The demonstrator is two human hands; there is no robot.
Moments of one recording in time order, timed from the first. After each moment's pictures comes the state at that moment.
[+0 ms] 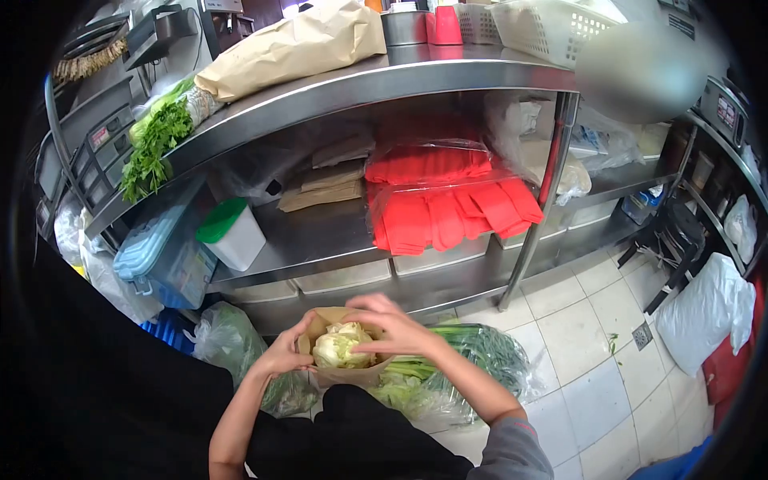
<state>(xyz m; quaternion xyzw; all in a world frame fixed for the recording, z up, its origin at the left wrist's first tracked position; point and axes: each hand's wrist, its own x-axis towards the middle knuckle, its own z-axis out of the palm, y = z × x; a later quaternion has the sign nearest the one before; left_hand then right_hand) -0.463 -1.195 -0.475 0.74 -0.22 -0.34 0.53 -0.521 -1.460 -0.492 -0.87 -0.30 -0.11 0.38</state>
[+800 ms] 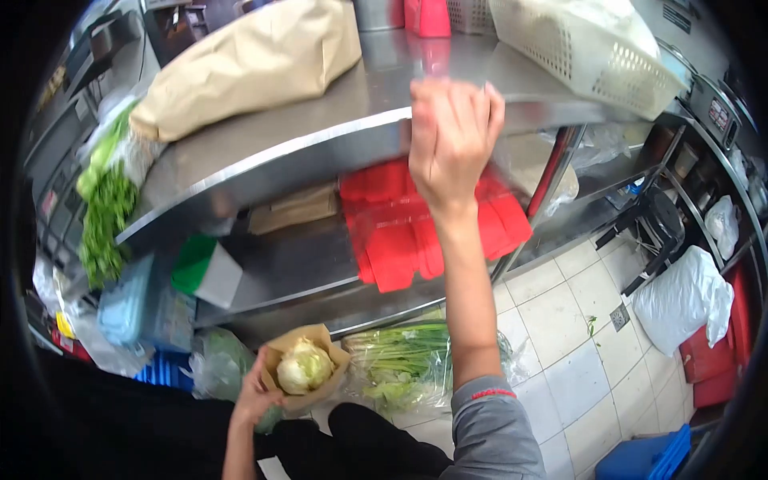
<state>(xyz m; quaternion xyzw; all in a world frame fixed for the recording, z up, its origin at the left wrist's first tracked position) -0.454 -1.162 -0.439 0.75 -0.06 -0.26 0.60 -0.409 -1.577 -0.253 -0.67 -0.03 -0.74 0.03</state>
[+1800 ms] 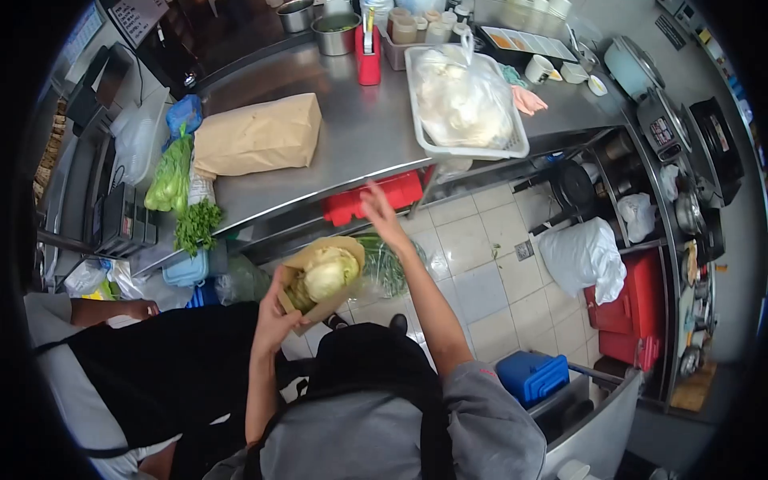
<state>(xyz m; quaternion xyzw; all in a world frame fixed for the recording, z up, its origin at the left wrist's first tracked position) -0.588 -1.283 -0.015 0.65 -0.06 -0.32 0.68 -0.560 -1.574 -0.133 -0.68 0.08 -0.10 0.72</state>
